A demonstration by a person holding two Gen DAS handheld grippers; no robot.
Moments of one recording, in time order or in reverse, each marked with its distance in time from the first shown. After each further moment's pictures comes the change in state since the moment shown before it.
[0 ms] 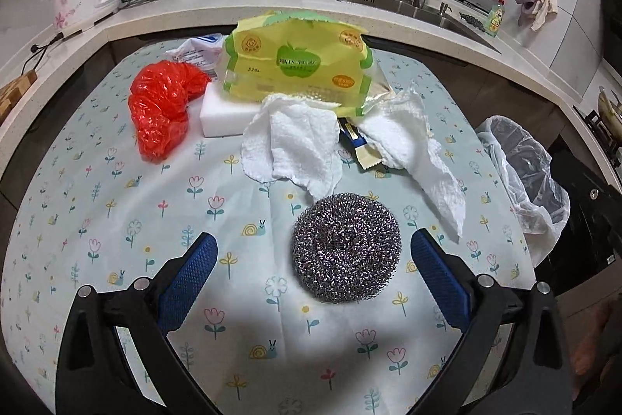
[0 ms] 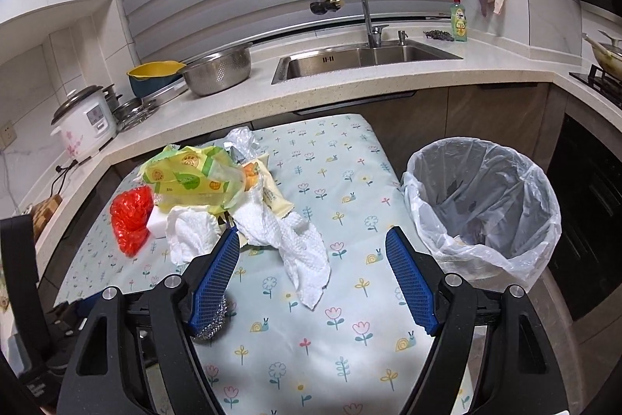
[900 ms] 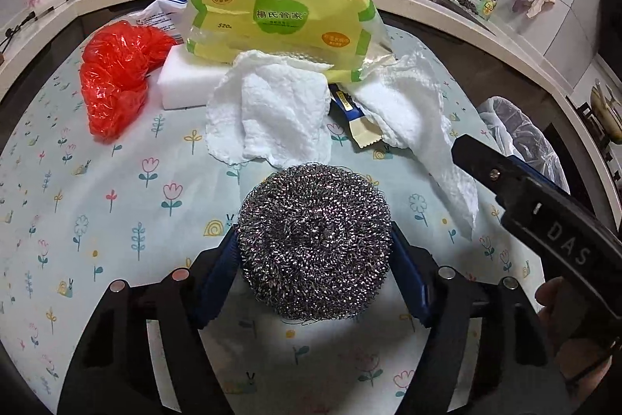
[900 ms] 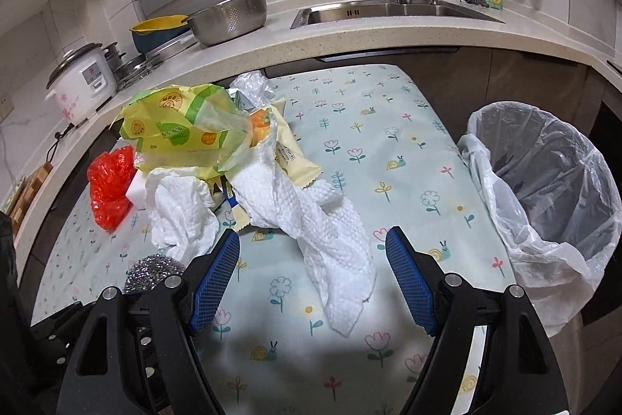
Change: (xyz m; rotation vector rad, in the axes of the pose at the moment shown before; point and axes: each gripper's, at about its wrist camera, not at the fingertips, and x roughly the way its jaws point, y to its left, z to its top) left arm 0.043 0.007 -0.002 -0.012 0.076 -0.082; right arm 0.097 0.022 -0.011 -0.057 0.143 0.059
